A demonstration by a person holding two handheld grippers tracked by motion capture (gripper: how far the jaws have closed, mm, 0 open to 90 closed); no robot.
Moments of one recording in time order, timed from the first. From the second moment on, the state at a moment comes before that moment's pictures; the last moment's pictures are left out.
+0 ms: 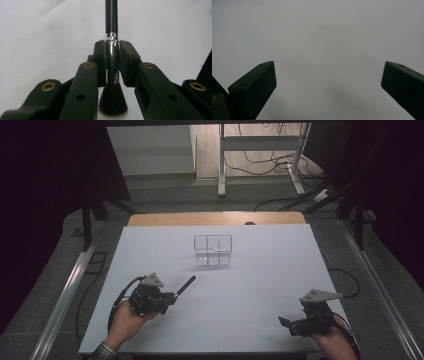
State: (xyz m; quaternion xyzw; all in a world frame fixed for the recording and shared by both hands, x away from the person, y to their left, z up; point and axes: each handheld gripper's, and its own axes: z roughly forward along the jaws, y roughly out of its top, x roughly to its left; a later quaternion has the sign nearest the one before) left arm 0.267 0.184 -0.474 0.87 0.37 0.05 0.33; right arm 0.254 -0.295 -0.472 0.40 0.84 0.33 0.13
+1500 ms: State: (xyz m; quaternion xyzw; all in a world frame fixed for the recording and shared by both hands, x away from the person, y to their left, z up) left arm 0.243 0.148 -0.474 0.89 0.30 0.01 0.34; right arm 0.256 -0.242 -0.458 0.31 0.88 0.33 0.15
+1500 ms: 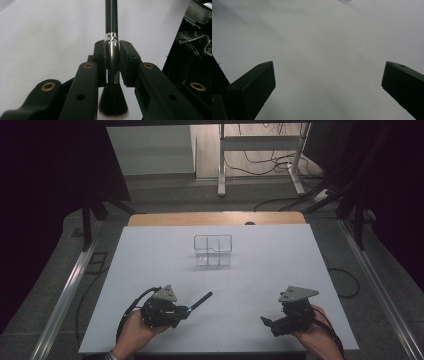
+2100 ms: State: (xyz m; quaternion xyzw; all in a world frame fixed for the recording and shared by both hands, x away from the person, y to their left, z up) left arm 0.247 0.132 -0.475 0.90 0.28 0.00 0.34; right arm 0.262 -0.207 -0.451 0.26 0.89 0.35 0.11
